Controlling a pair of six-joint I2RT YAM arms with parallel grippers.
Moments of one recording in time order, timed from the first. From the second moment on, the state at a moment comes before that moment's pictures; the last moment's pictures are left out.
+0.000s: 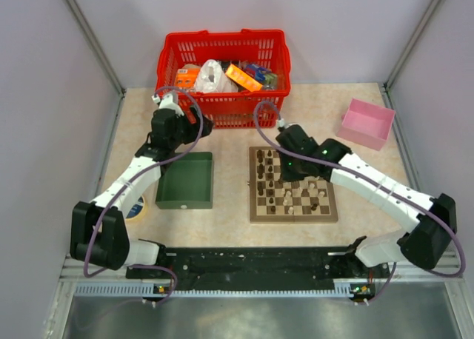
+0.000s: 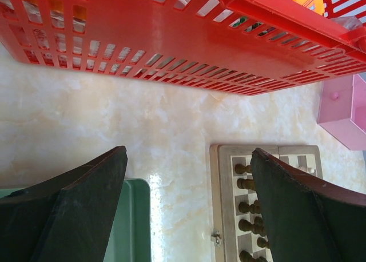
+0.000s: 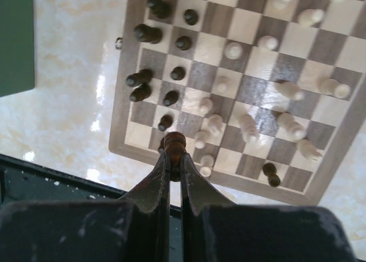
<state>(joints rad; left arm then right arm) -0.24 1.36 0.94 0.04 0.09 -0.57 0.76 1.33 1.22 -0.90 0.18 0.54</state>
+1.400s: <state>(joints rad) -0.19 1.28 0.92 -0.09 -0.10 -0.60 0.99 1.69 1.26 -0.78 0.22 0.51</state>
